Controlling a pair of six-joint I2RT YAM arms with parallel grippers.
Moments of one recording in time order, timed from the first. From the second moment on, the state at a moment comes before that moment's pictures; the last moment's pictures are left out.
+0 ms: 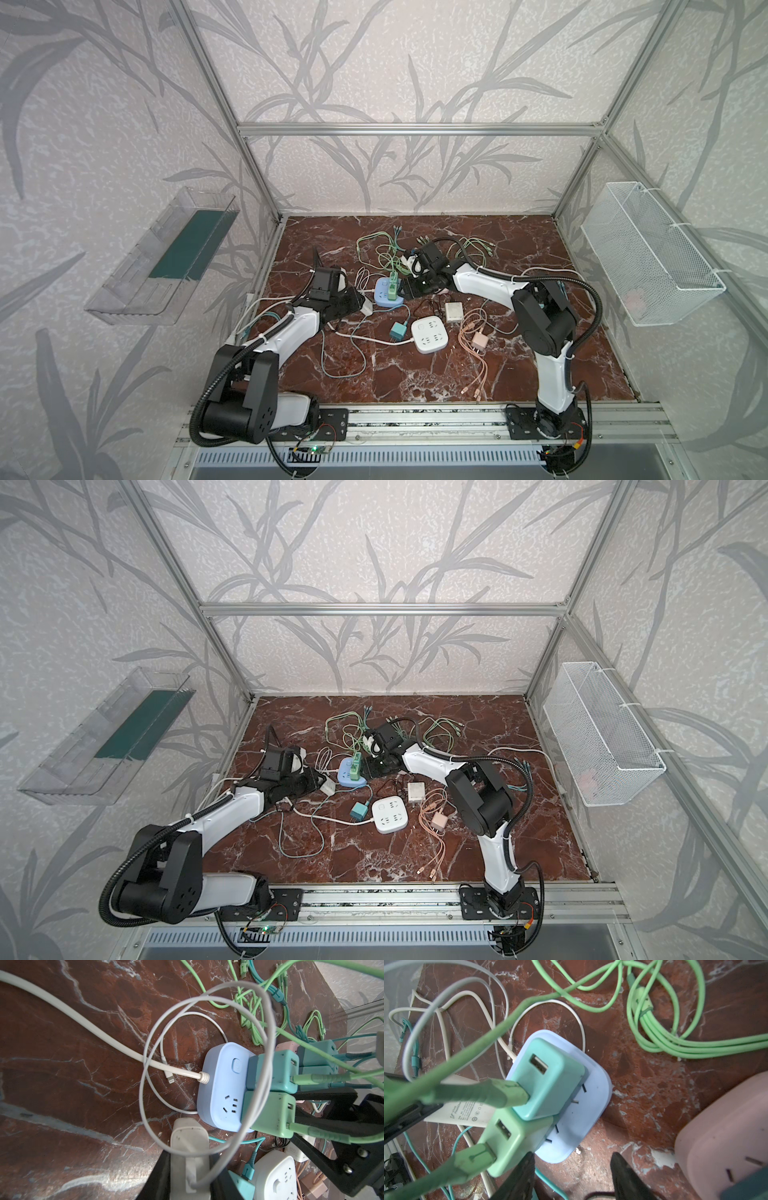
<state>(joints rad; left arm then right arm) -0.16 1.34 0.65 -0.21 0.28 -0.56 0.69 2.03 1.44 -0.38 -0.30 0.33</state>
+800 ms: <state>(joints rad) -0.15 1.37 0.67 -0.40 0.17 -0.54 0.69 1.99 1.39 -0.37 -0.29 0.32</state>
